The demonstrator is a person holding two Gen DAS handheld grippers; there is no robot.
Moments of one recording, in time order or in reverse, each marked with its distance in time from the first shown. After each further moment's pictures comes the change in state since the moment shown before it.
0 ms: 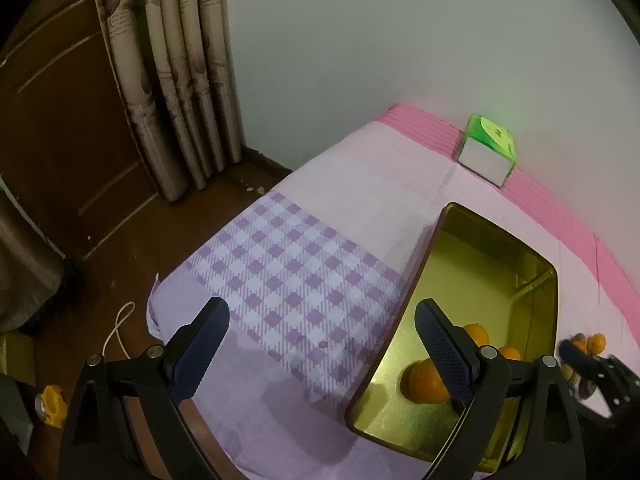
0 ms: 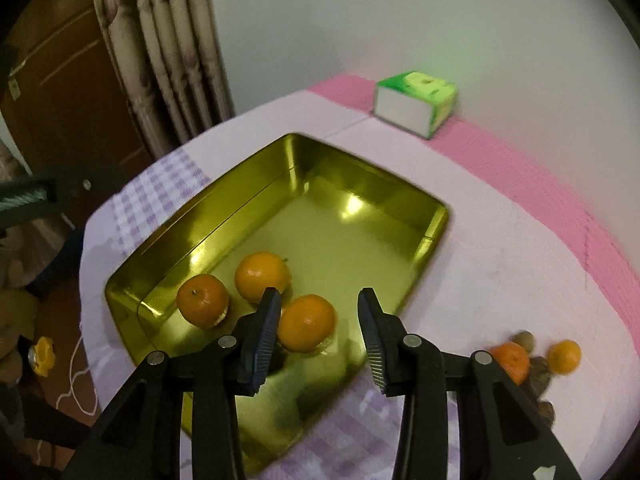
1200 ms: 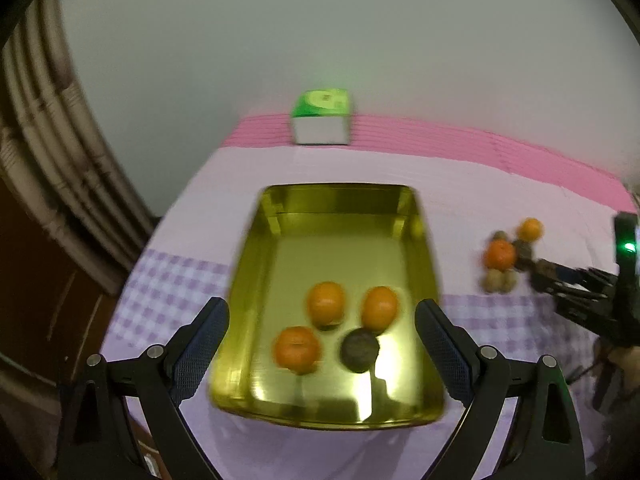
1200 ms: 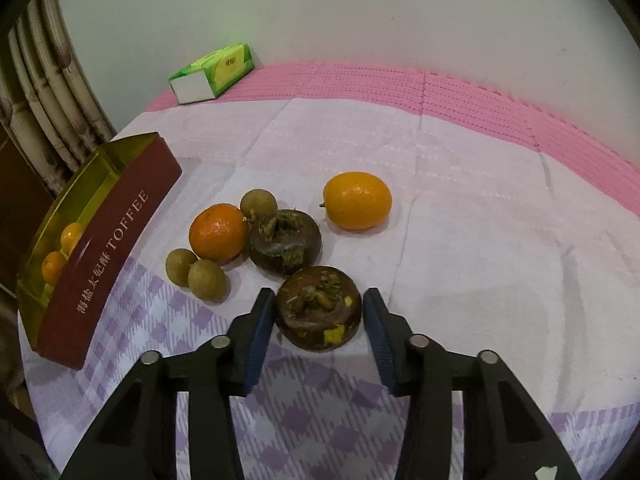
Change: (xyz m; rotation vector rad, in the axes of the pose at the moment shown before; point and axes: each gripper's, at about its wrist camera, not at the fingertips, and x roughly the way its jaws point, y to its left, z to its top) left arm -0.042 -0.127 -0.047 0.483 -0.051 -0.223; right arm -0.018 -0.171 -0.117 0.358 -0.005 -0.141
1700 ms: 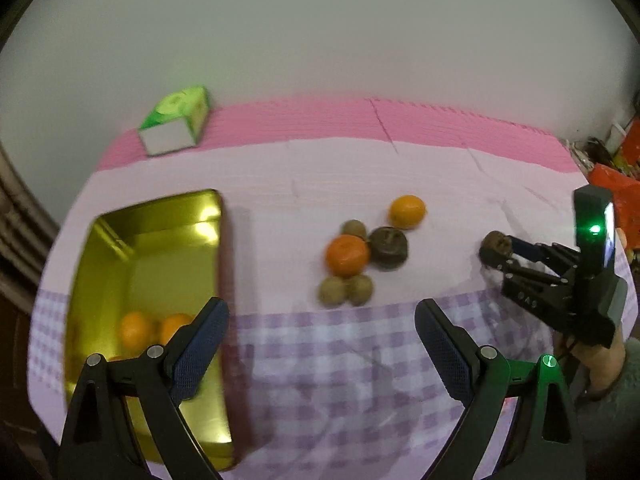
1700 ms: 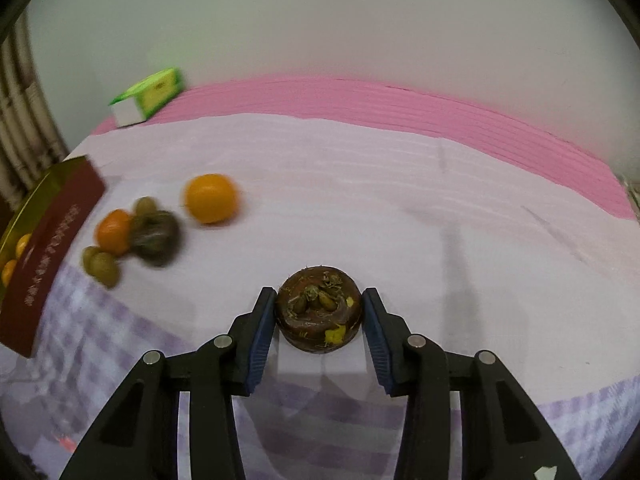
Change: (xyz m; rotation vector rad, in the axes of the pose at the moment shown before) left arm 0.037 -0.133 0.013 0.138 0.066 -0.224; right arm -0.024 -0.085 -0.019 0.099 -0.060 -0.194
